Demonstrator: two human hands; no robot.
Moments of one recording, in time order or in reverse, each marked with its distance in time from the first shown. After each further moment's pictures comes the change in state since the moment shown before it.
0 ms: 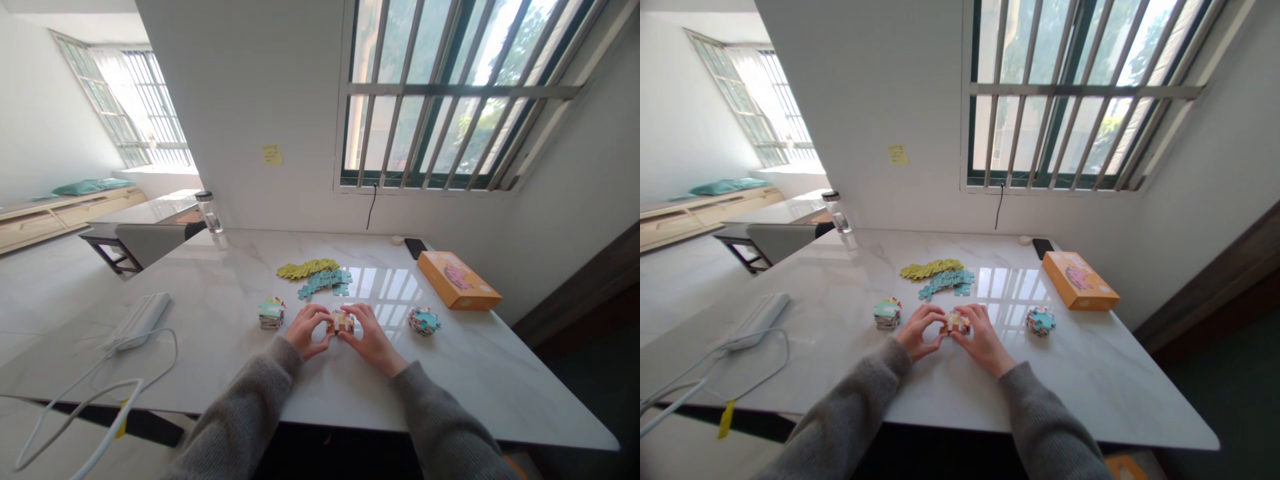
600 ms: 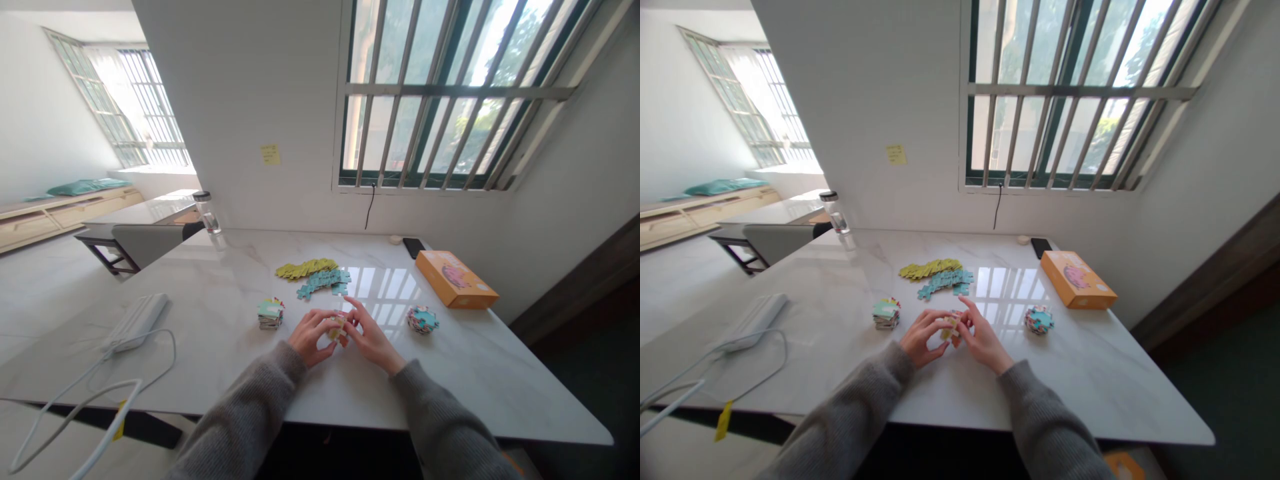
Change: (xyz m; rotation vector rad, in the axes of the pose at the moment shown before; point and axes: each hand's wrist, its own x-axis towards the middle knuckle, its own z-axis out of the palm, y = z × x) left_hand -0.002 0.016 0.006 0.049 -0.025 0.097; right_hand 0.003 -0.005 0.004 0.362 -0.065 0.204
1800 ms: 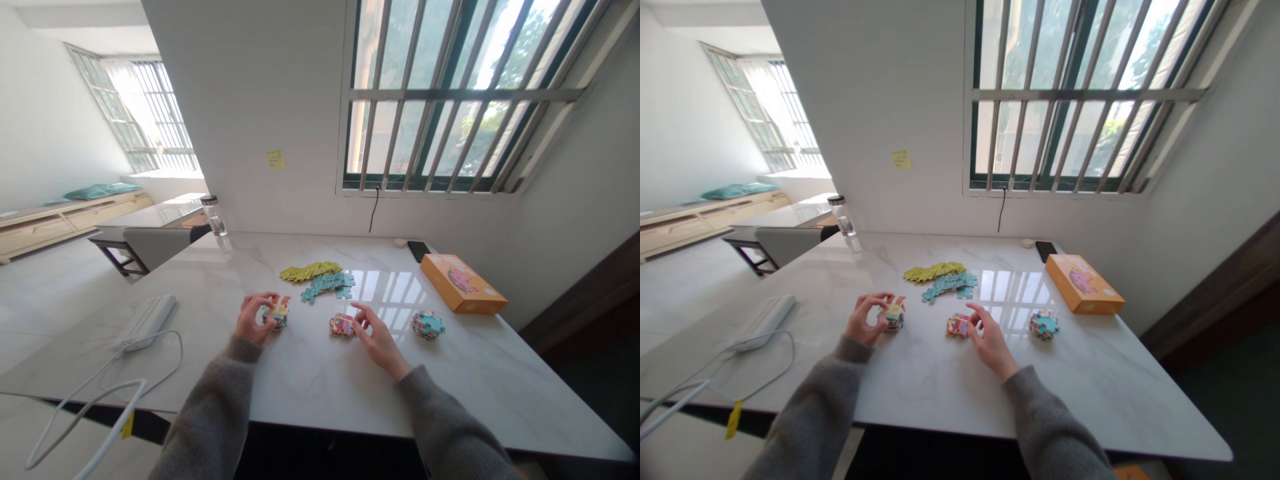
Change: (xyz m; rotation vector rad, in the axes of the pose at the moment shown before) left_hand -0.042 -0.063 -0.088 0.198 0.398 -0.338; right_hand 0.000 0.006 -0.006 -0.187 0.149 -0.011
